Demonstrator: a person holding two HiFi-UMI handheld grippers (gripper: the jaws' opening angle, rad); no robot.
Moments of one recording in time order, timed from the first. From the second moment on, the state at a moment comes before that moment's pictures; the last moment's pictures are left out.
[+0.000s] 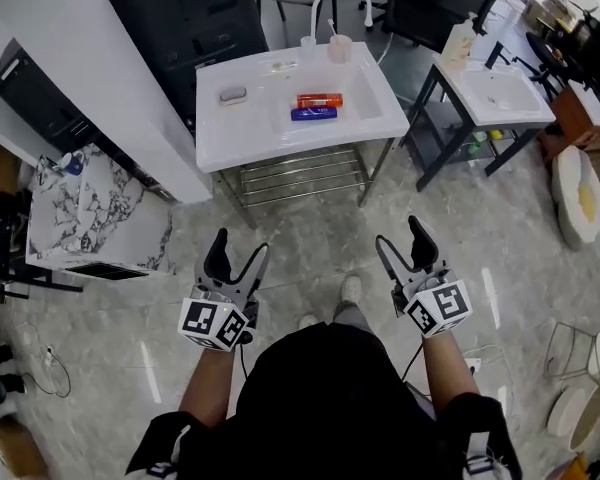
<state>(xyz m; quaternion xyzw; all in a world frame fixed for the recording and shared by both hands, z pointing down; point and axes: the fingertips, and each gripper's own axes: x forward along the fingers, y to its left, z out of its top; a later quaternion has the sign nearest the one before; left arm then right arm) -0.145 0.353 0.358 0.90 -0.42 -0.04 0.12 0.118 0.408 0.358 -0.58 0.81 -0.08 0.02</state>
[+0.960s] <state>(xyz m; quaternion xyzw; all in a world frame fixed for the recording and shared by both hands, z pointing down) -0.102 0.180 0.351 0.86 -0.50 -0.03 0.09 0.142 0.149 0.356 -0.46 0.88 -0.08 0.04</state>
